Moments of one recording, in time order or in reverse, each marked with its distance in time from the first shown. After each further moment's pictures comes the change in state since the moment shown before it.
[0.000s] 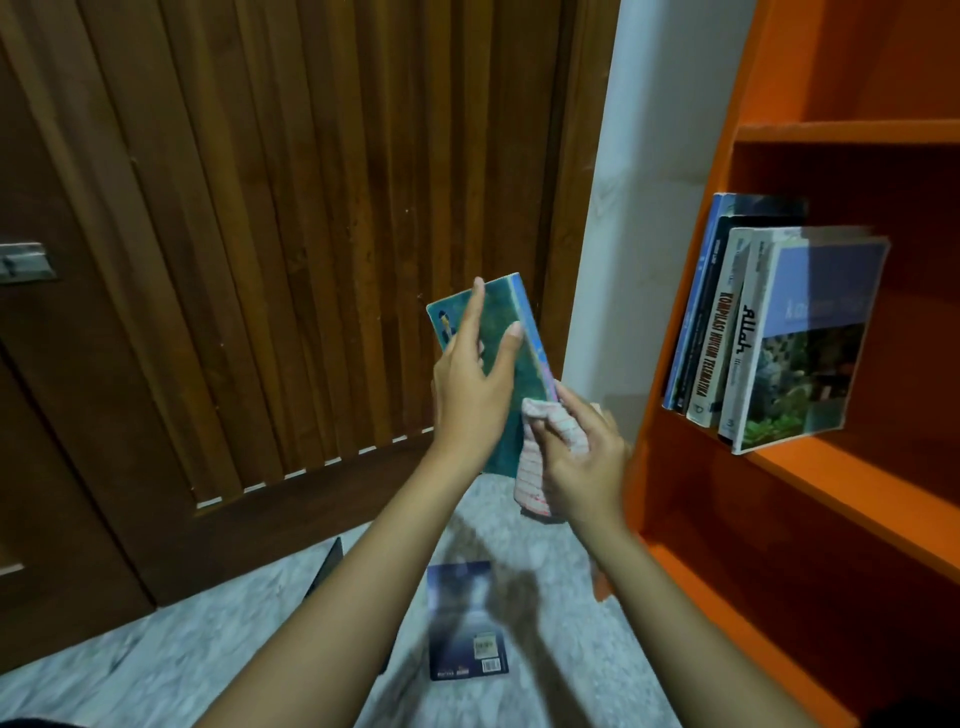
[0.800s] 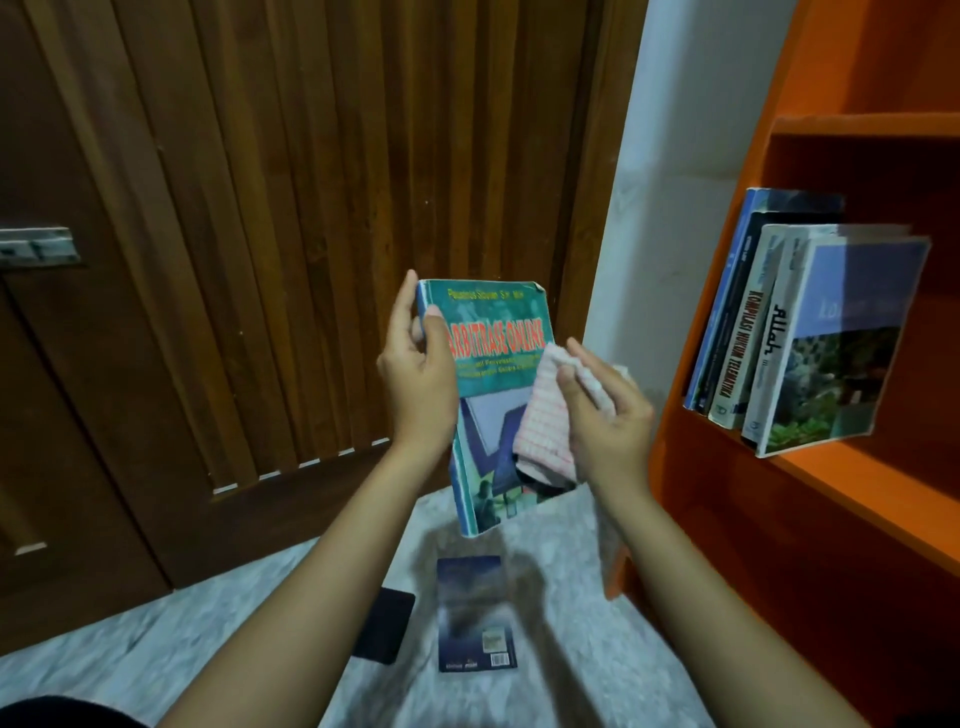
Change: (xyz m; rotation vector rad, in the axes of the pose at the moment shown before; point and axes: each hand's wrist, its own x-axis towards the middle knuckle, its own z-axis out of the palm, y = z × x) left_hand 0.008 -0.008 -0.040 -0.307 0.292 -0.001; right_hand 0.025 -0.022 0.005 0.186 0.005 0.054
